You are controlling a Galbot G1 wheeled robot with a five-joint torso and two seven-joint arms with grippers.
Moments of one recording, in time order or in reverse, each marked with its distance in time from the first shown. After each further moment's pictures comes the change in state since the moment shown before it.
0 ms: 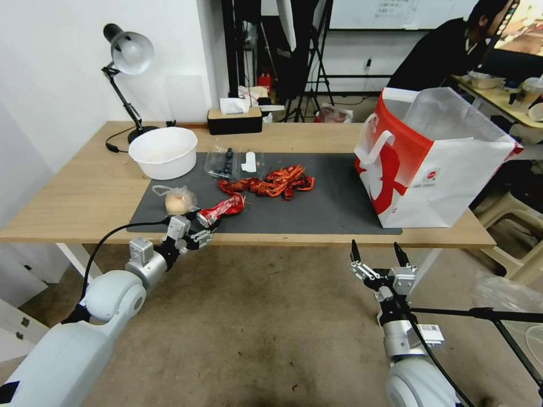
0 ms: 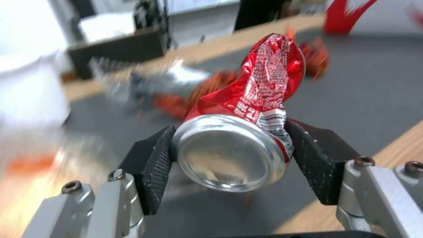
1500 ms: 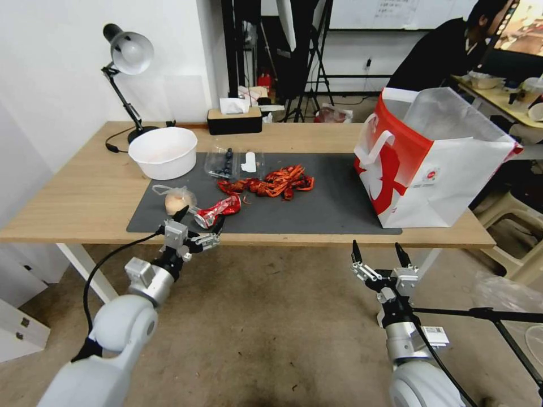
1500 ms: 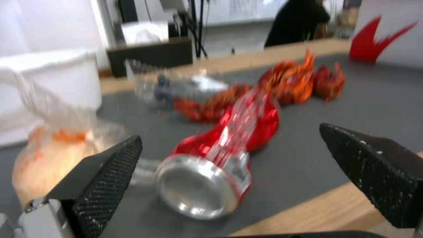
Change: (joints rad) left arm 0.132 -0.135 -0.085 -0.105 0.049 0.032 -0.120; right arm -0.025 -0.013 0.000 0.027 0.013 -0.004 0.000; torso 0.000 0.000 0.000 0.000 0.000
